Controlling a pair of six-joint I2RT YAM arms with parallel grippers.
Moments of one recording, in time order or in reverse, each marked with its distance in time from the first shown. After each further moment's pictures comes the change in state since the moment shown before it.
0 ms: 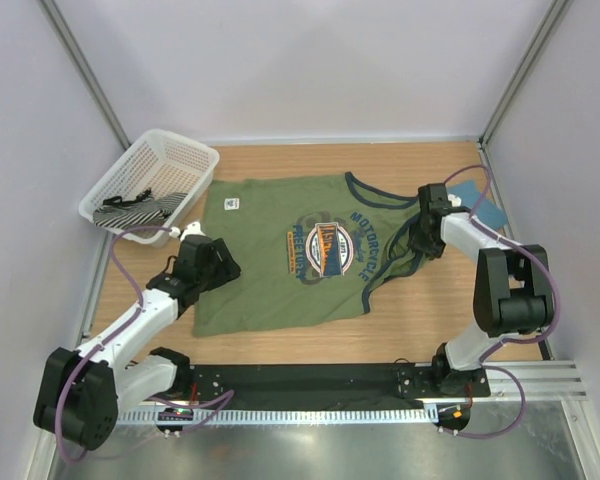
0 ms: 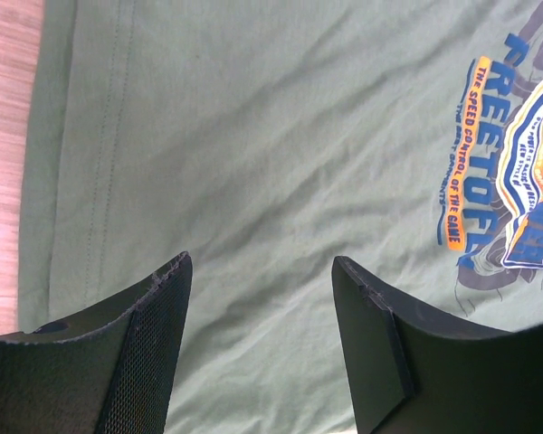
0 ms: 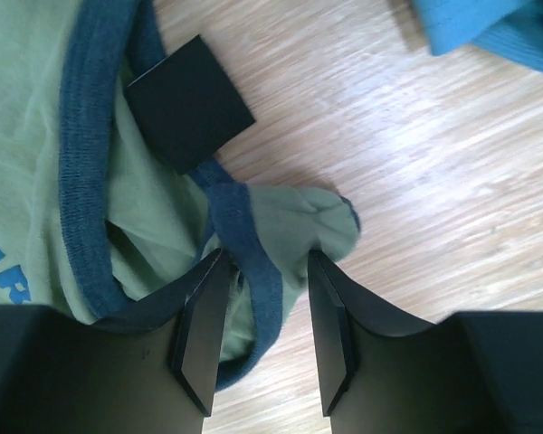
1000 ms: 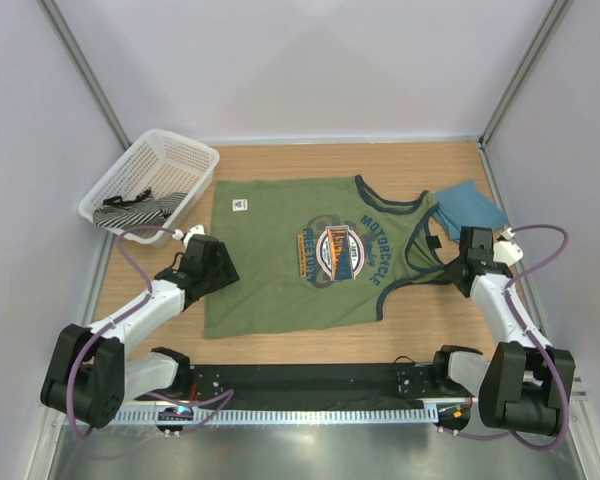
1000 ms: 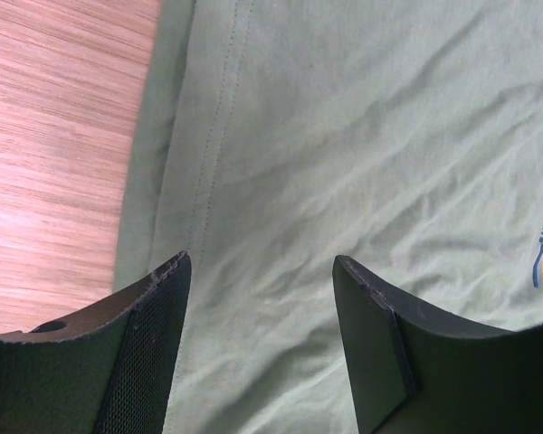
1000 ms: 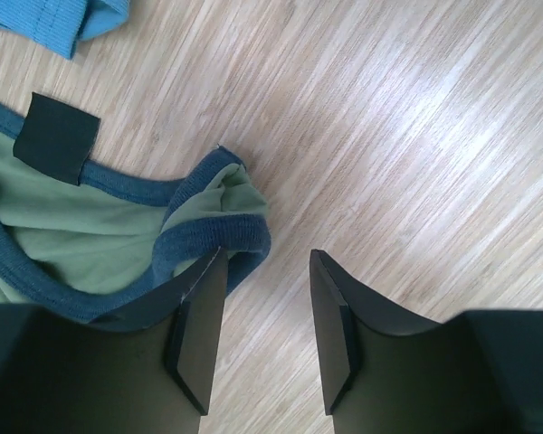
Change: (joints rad) left arm 0.000 0.120 0.011 -0.007 -0.054 -0.003; right arm -0.197 -0.515 -0.386 0.002 0.137 0.307
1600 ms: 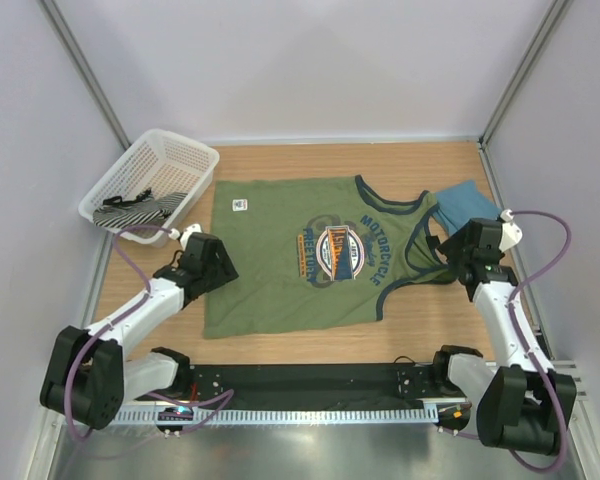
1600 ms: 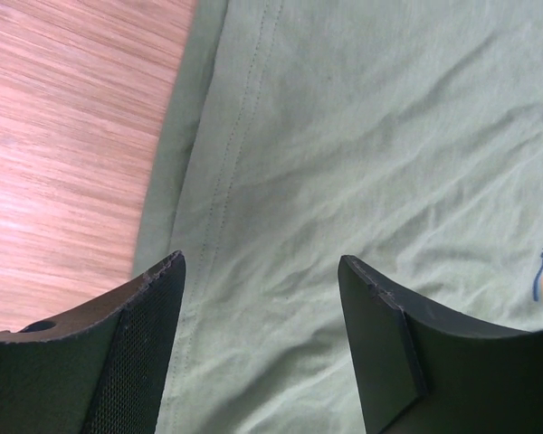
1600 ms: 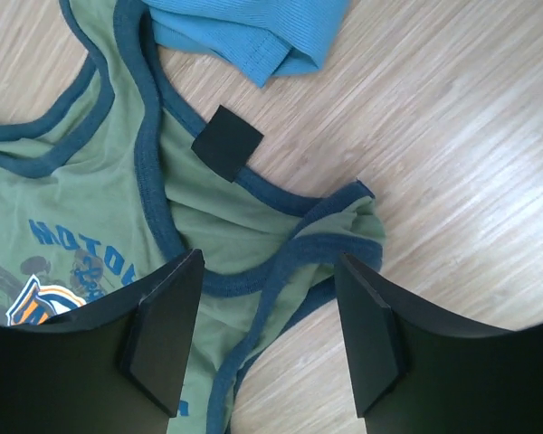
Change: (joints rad) left arm 0.000 -0.005 0.026 -0.054 -0.044 -0.028; right arm -0.009 -0.114 0.016 0.134 -0.167 -0.127
